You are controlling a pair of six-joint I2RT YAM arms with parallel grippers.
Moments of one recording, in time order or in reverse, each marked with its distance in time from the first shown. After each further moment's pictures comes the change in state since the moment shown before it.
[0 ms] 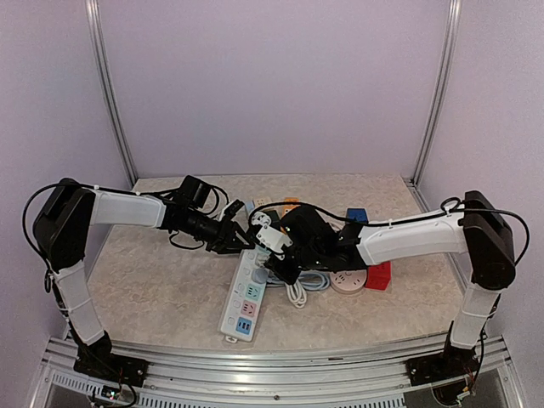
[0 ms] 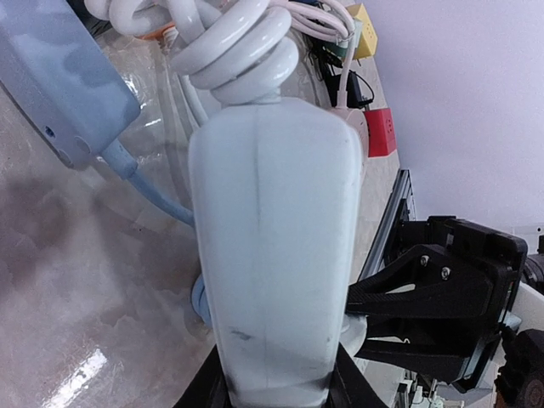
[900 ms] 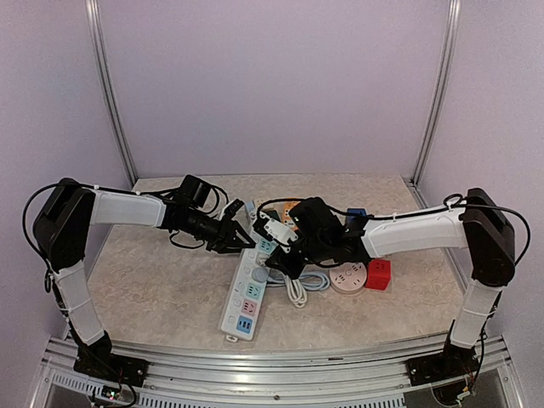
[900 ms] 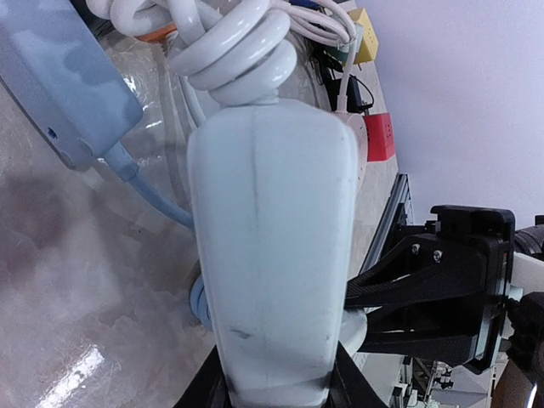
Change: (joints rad) left arm 0.000 0.000 0.005 0.000 -0.002 -0.010; right arm -0.078 -0.006 -0.010 0.013 -0.169 0.061
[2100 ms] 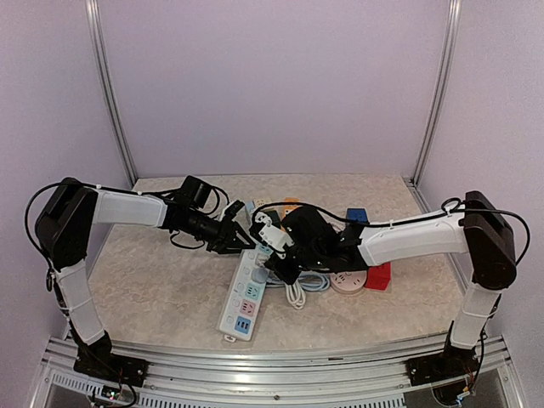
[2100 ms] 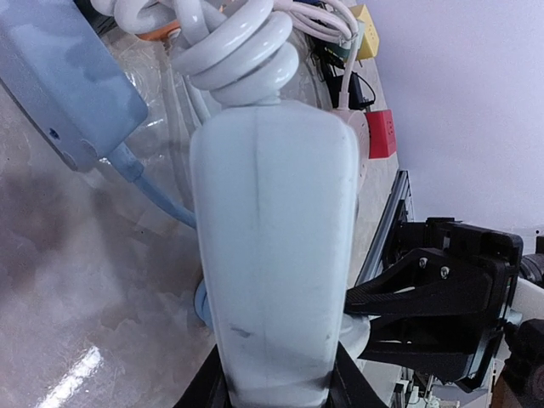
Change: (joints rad) left arm 0.005 0.016 0.006 -0.003 0.009 0.005; right arm 0.059 0.000 -0.008 0.010 0.145 0.015
